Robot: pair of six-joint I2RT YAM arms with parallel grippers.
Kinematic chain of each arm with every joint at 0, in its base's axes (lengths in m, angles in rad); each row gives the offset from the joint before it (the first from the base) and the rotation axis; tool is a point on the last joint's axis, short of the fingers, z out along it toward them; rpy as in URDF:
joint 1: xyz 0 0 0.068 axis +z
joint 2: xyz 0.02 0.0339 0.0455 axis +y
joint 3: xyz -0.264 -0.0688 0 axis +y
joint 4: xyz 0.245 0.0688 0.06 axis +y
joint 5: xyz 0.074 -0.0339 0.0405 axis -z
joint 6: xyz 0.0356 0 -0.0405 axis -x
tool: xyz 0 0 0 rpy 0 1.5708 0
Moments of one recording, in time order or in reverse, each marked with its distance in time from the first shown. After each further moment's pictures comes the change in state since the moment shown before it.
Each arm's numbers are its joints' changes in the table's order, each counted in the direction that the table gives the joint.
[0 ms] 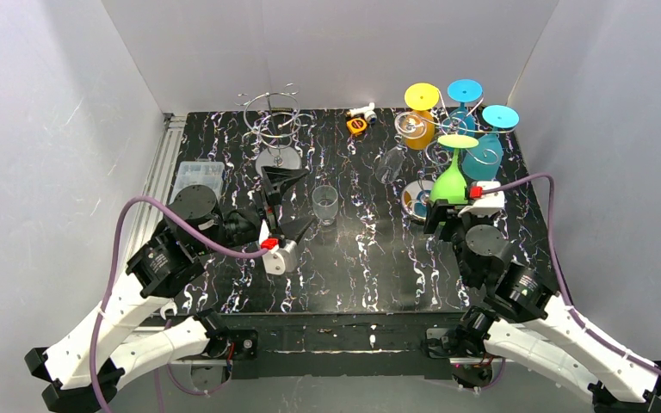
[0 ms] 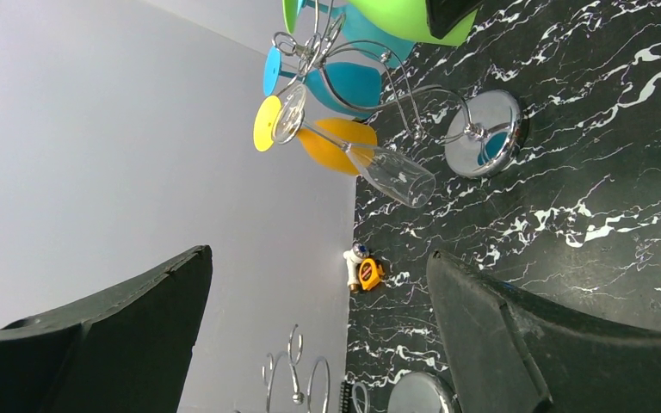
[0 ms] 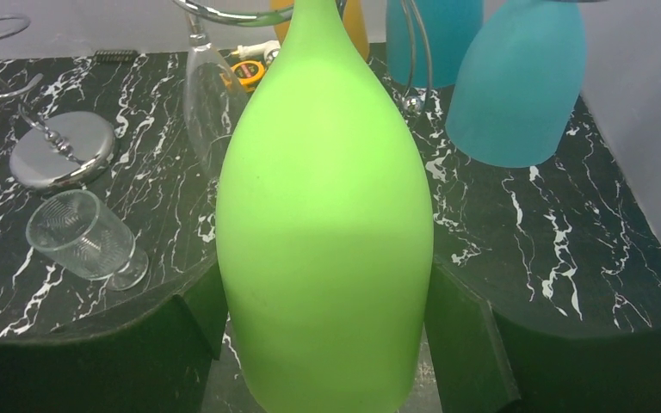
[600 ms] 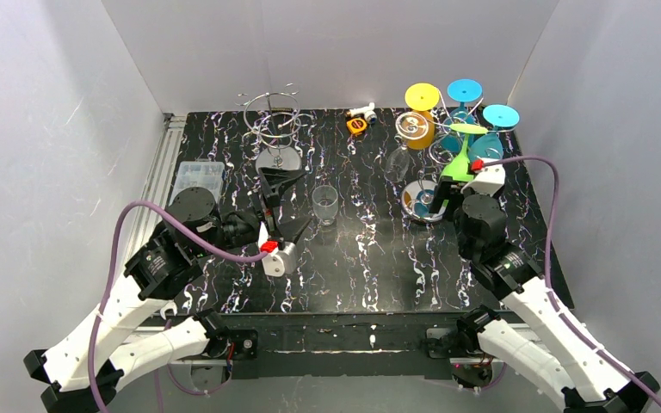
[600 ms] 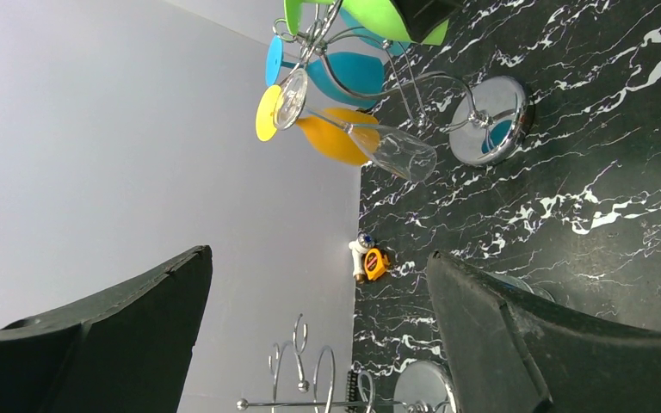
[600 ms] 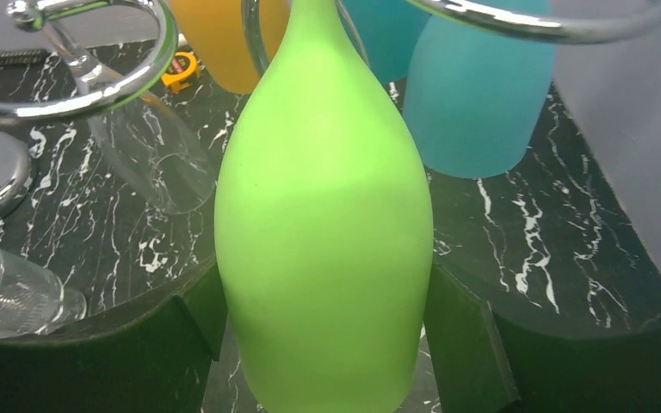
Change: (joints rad) left arm 0.000 -0.014 0.006 0.020 -0.021 -0.026; right arm -0.314 0.157 -0.023 -0.075 -0.177 -0.006
